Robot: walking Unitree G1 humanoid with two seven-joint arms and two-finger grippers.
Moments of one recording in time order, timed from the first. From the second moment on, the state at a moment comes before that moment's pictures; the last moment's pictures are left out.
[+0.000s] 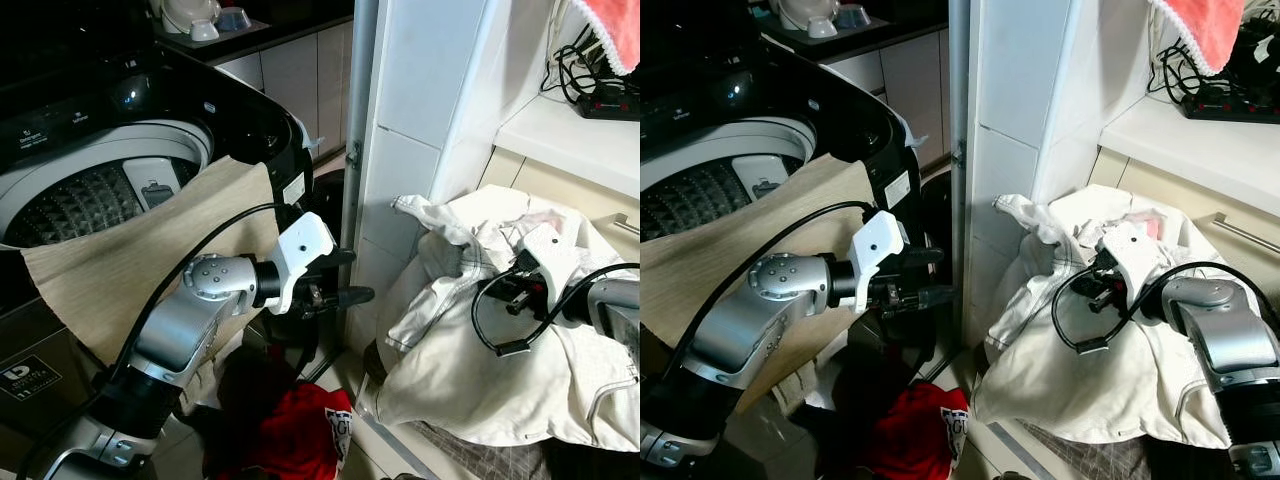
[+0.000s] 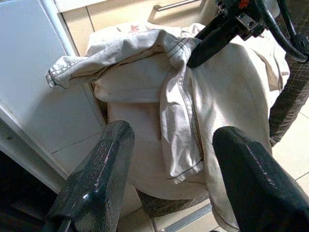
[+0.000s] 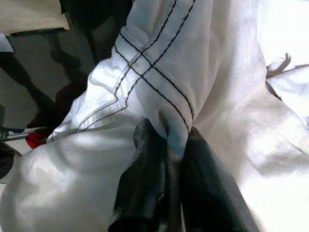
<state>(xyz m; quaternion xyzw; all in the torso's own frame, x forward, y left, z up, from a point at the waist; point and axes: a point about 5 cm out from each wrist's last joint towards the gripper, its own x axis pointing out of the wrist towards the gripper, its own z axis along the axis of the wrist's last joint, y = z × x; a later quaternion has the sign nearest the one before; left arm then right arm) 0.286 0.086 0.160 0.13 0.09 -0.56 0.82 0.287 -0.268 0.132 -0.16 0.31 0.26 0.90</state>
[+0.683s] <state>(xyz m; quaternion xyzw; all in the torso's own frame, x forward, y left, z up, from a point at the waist) 0.285 0.084 0.159 0.13 0.09 -0.56 0.81 0.284 -0.261 0.134 -0.14 0.32 0.29 0.89</state>
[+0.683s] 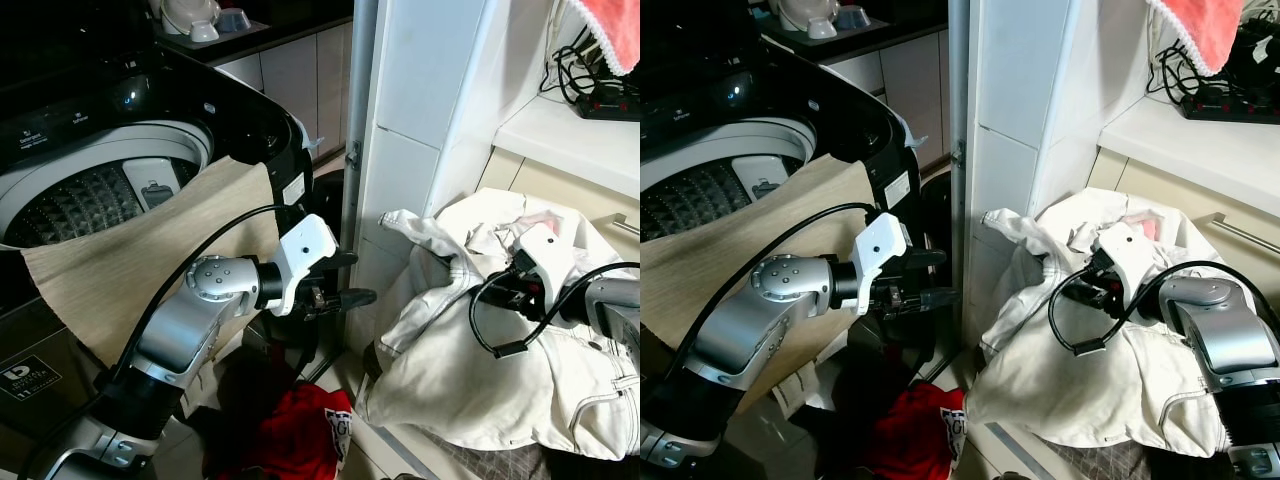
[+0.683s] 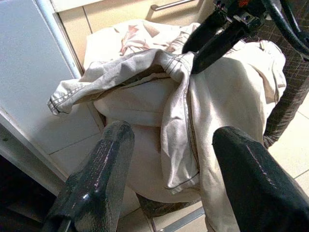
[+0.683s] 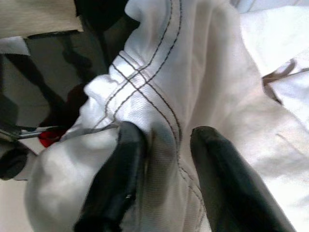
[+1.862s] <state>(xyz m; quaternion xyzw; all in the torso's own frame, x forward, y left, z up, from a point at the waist) 0.283 0.061 0.163 0.11 0.06 -0.56 0.82 0.268 -0.267 0.188 -0.10 0.22 0.28 0.93</state>
